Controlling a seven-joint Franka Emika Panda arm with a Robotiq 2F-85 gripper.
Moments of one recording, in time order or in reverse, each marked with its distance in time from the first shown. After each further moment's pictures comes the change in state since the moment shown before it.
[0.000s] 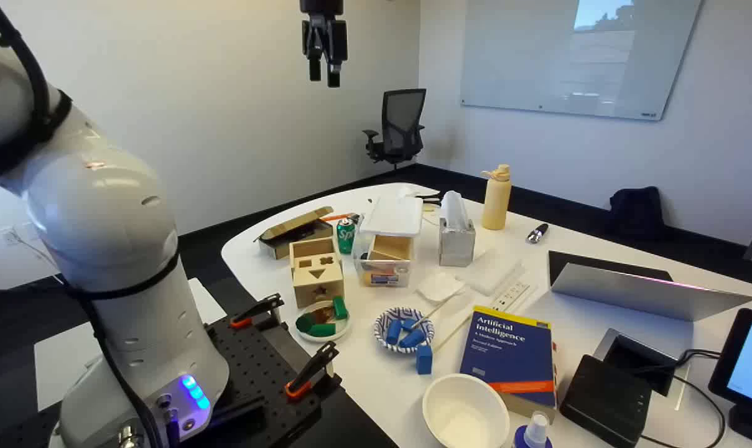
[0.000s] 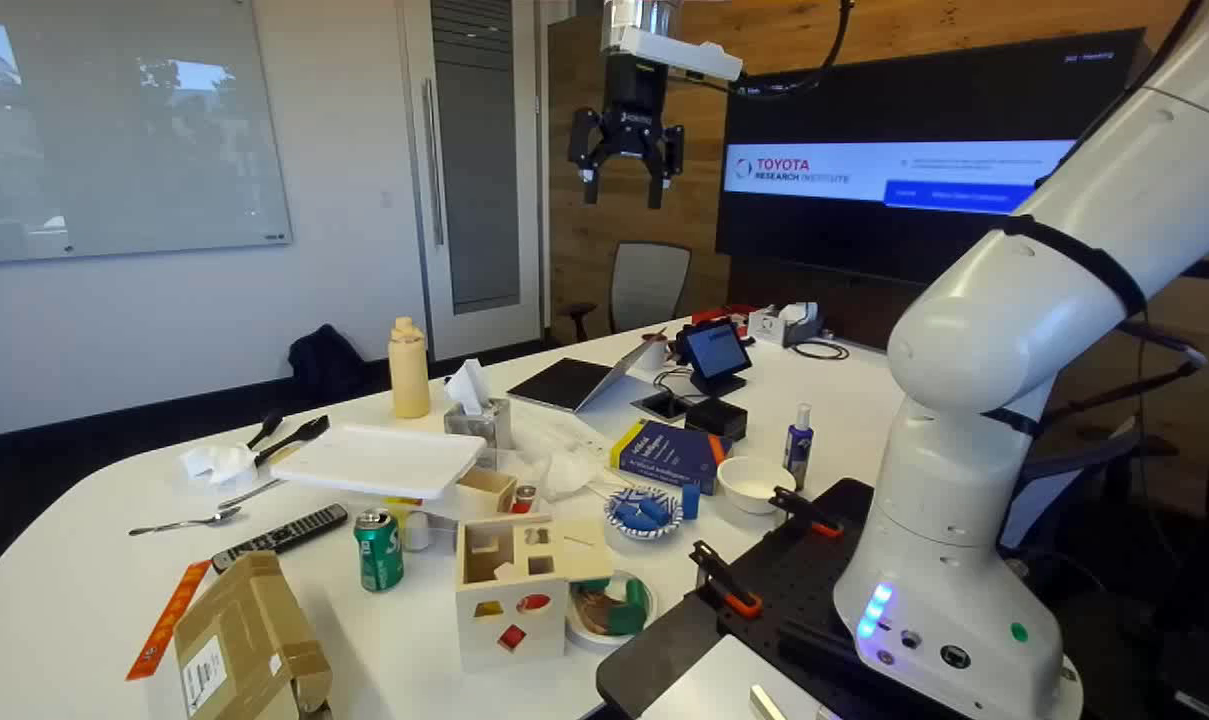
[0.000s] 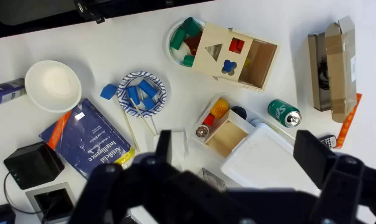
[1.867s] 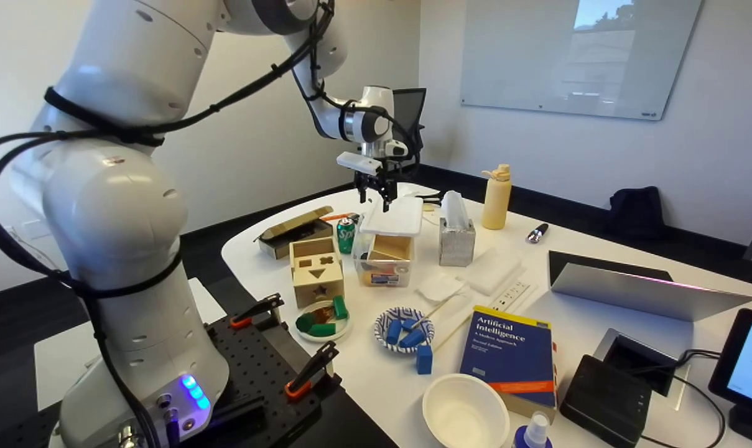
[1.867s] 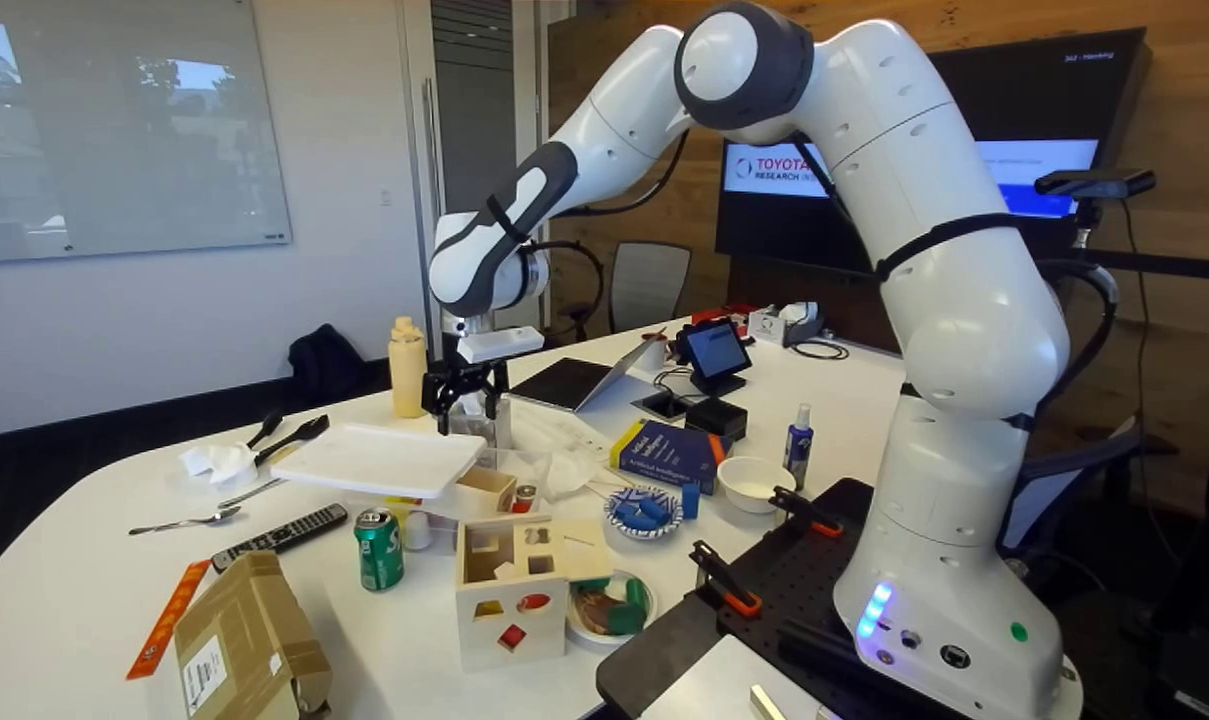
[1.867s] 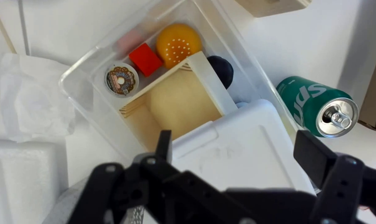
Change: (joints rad) arm 0.147 1.131 0.014 0.407 -0.159 0.711 -0.163
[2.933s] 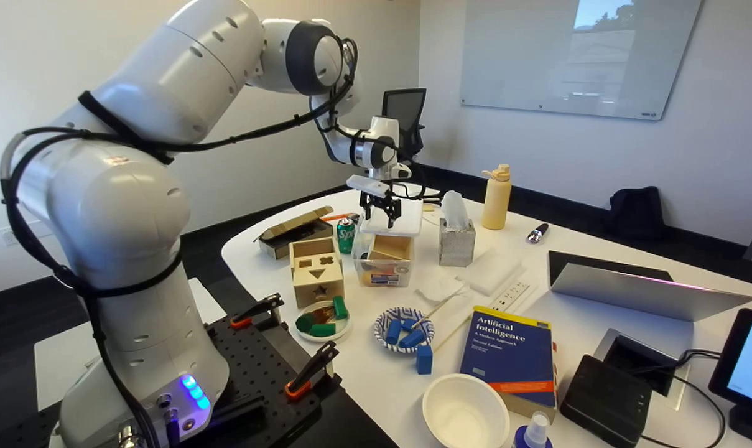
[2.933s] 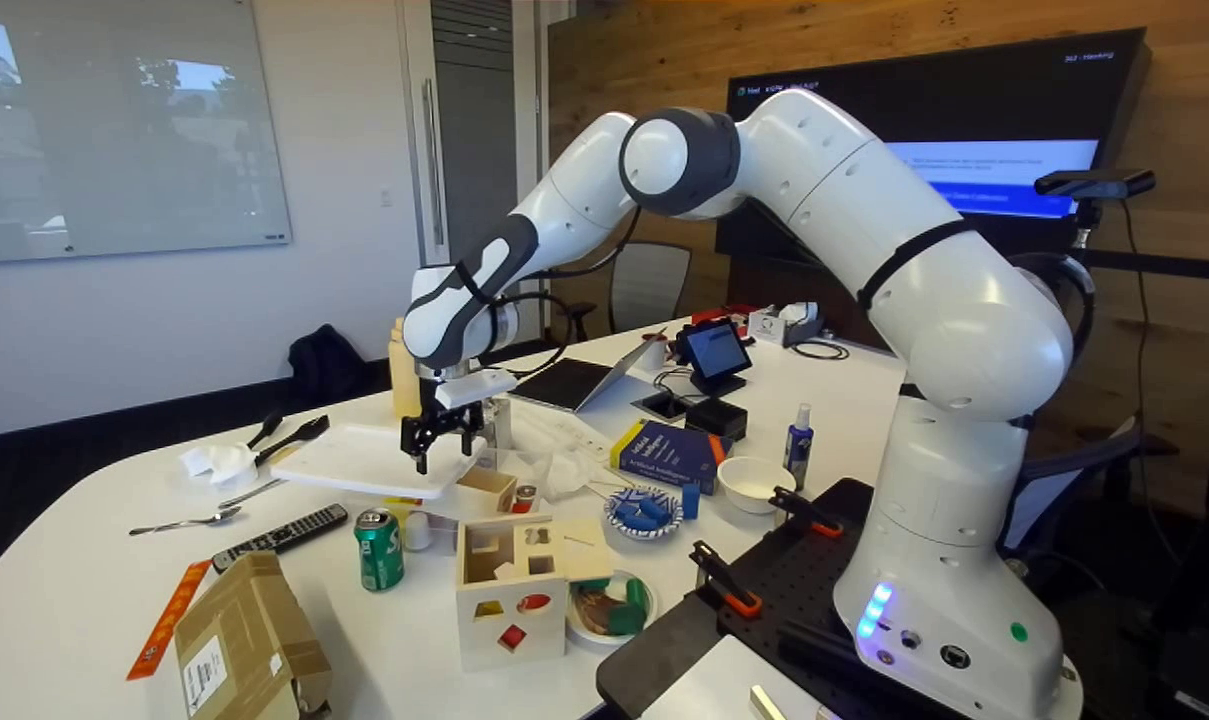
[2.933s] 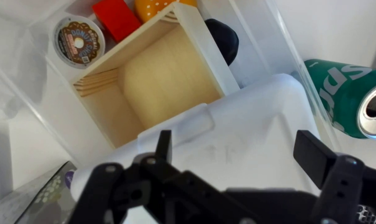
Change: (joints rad) arm 0.033 0.292 -0.013 0.294 -0.007 -0.010 -0.055
